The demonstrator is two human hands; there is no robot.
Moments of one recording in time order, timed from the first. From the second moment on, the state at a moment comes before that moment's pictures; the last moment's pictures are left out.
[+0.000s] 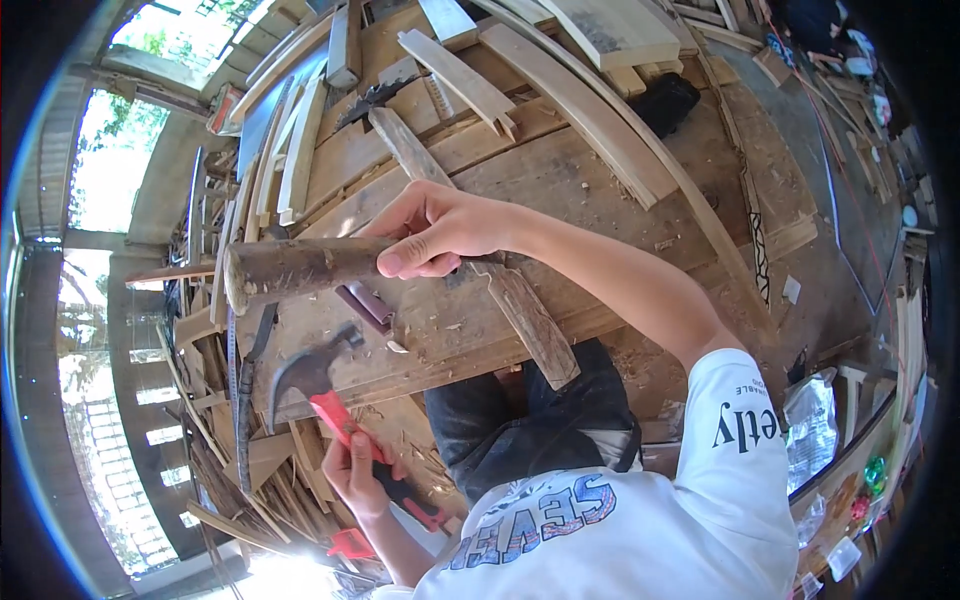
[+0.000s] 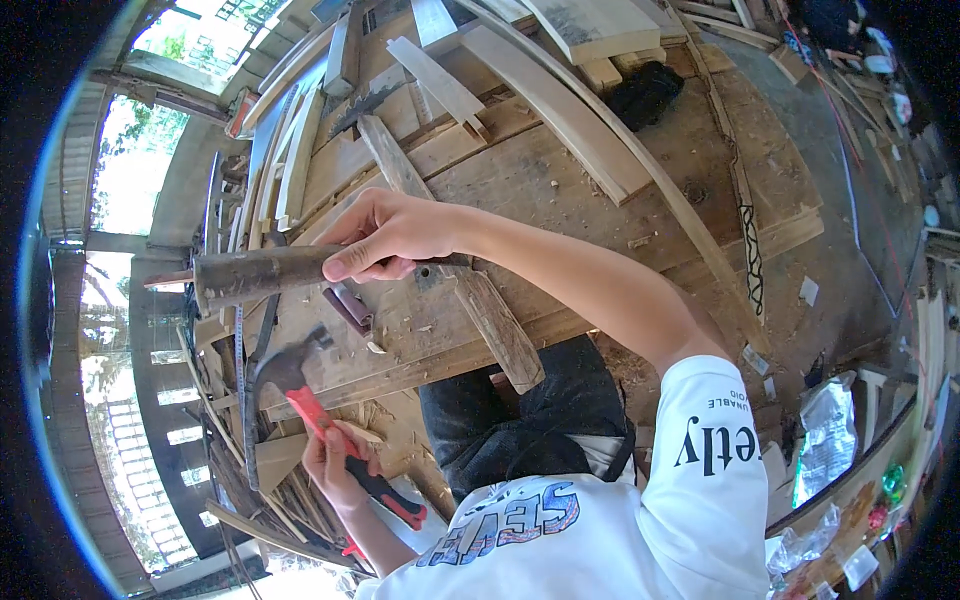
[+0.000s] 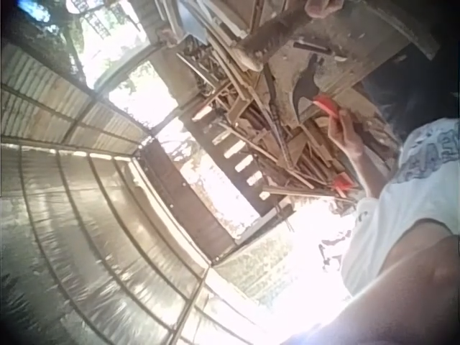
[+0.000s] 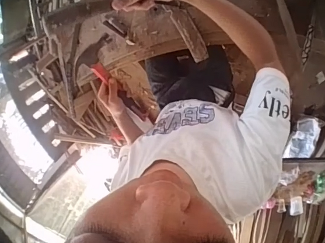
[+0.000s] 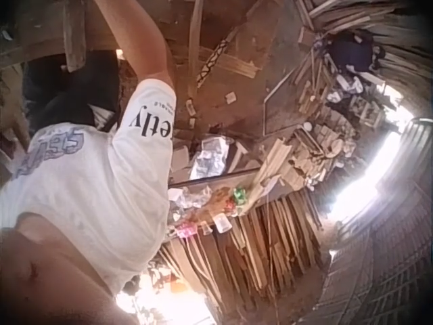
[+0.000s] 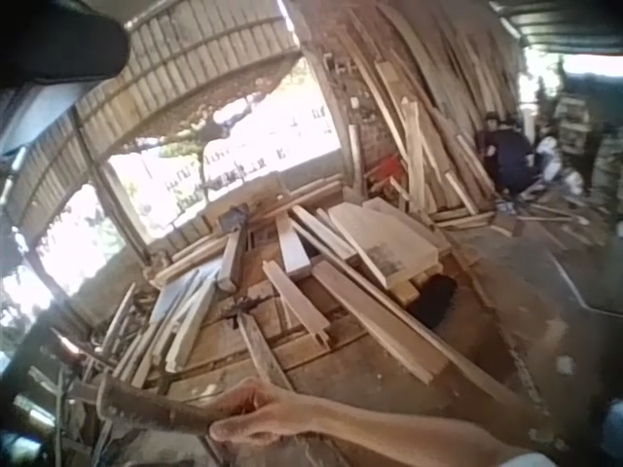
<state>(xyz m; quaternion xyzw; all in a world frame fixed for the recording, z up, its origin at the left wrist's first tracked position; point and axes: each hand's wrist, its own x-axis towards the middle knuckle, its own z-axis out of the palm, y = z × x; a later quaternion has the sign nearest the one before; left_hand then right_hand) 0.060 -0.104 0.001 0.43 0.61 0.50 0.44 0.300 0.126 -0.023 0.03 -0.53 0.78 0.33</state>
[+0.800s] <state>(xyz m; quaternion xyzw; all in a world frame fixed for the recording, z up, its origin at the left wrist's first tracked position) 0.069 -0.068 0.099 0.55 0.61 0.50 0.28 0.305 0.128 -0.035 0.00 -0.59 0.73 0.36</state>
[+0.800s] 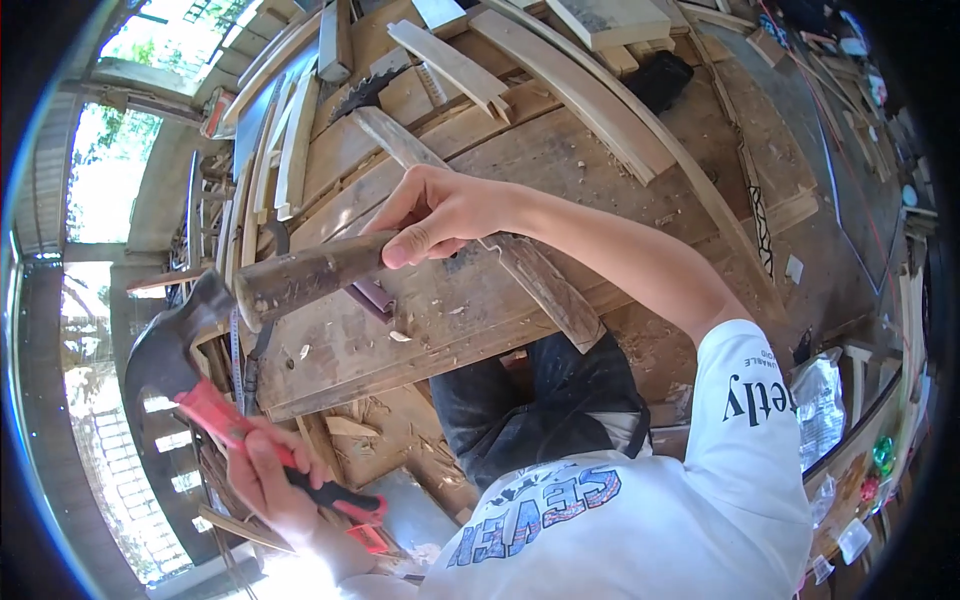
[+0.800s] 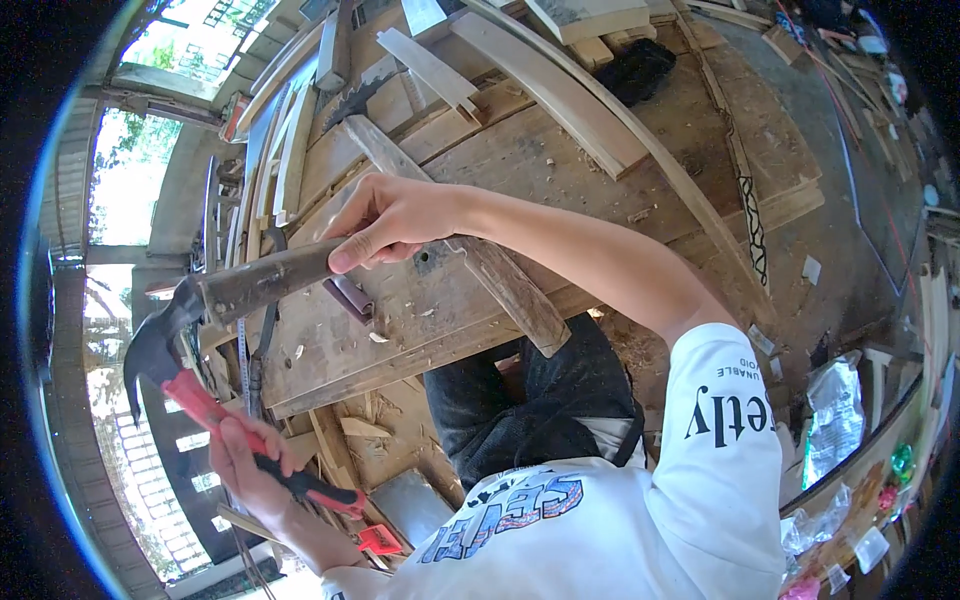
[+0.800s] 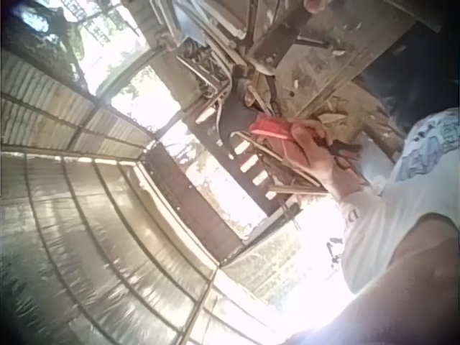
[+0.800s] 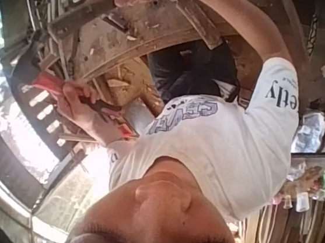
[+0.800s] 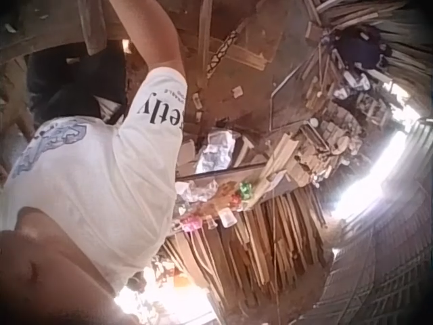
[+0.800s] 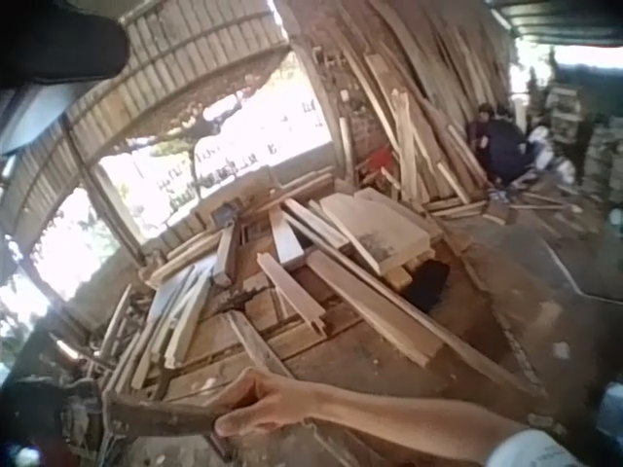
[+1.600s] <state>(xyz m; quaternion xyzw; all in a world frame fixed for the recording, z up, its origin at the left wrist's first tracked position) -0.005 -0.052 0.017 0.56 0.74 0.31 0.20 0.314 0.141 -0.028 -0.03 -0.56 0.76 0.33</state>
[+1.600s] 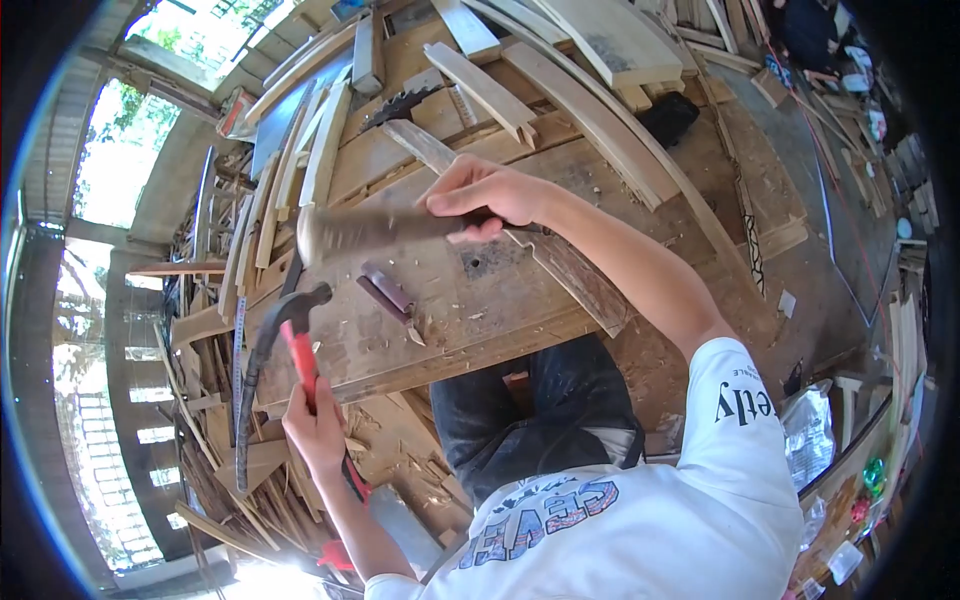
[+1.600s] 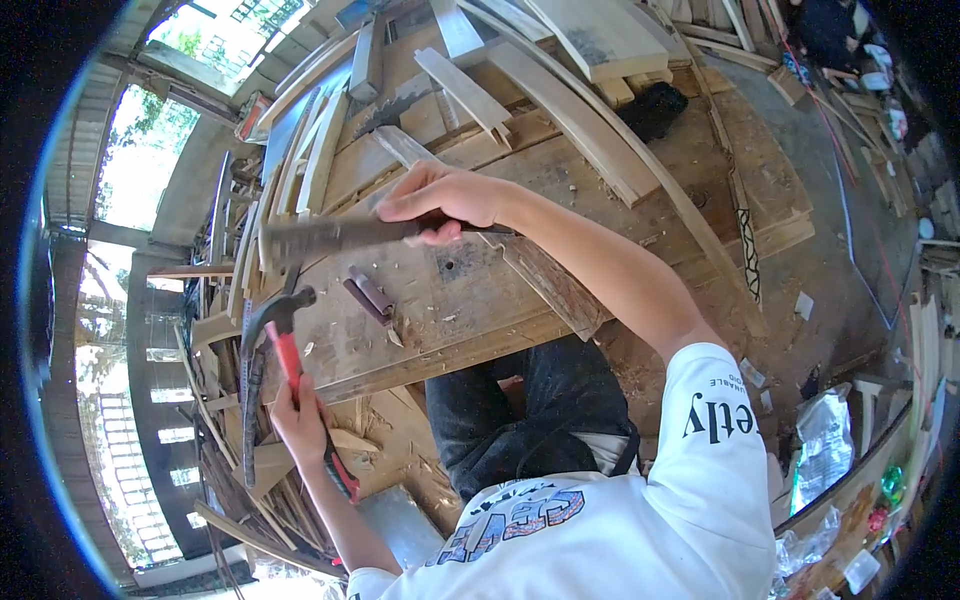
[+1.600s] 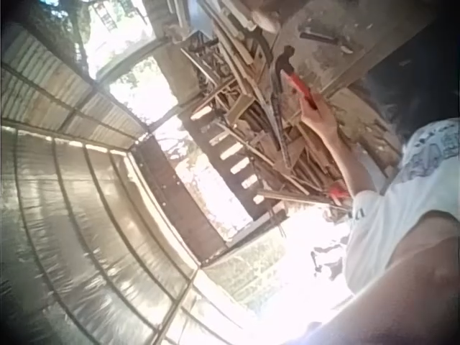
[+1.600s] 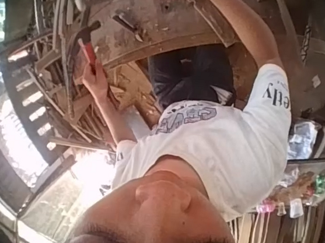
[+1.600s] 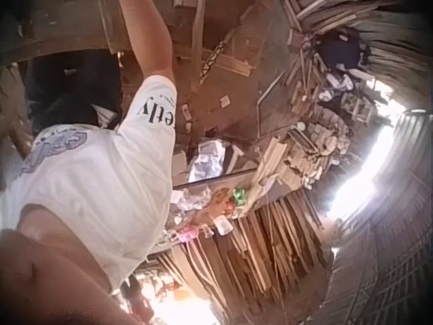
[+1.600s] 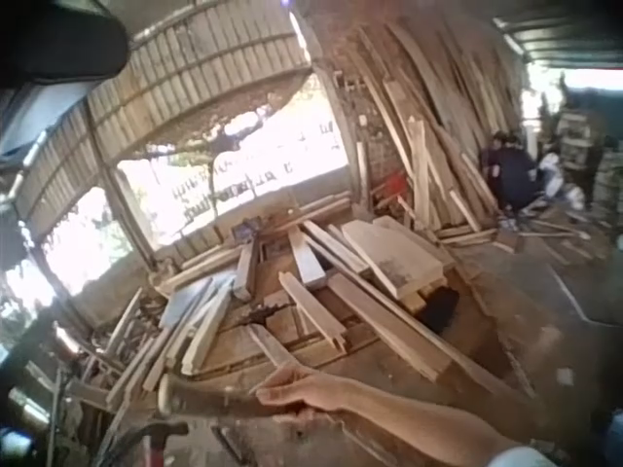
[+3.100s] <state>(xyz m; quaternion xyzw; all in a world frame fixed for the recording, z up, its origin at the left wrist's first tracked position) 0.100 -0.090 0.033 0.73 0.55 0.33 0.22 0.353 -0.090 -0.081 -0.64 -0.31 0.43 0.56</state>
